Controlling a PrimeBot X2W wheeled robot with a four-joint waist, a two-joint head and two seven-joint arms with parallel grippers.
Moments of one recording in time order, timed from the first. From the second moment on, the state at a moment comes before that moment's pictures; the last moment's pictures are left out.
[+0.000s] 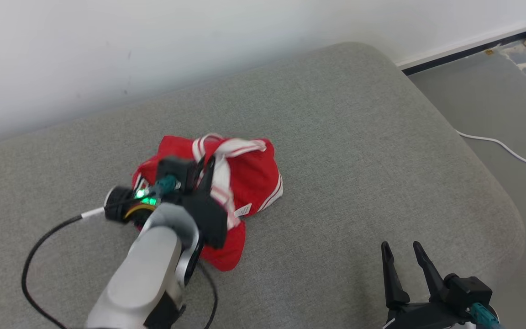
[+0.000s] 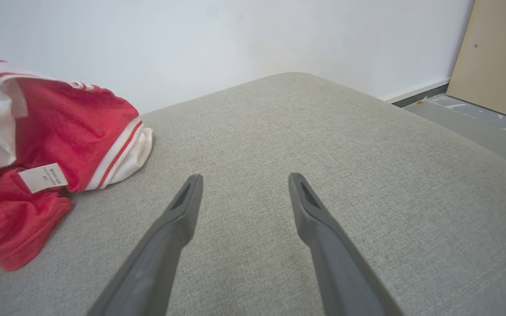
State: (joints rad) left arm -0.69 0.06 -0.42 0.73 -0.31 -0.03 -0.04; right arm -0.08 -0.05 -0.02 0.34 0.20 0.13 -0.26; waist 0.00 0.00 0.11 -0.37
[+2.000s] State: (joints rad) left arm -0.26 0.12 -0.51 0.28 -0.78 0.10 -0.08; right arm -0.06 -0.05 -0.03 0.34 0.18 0.13 -0.26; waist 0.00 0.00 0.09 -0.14
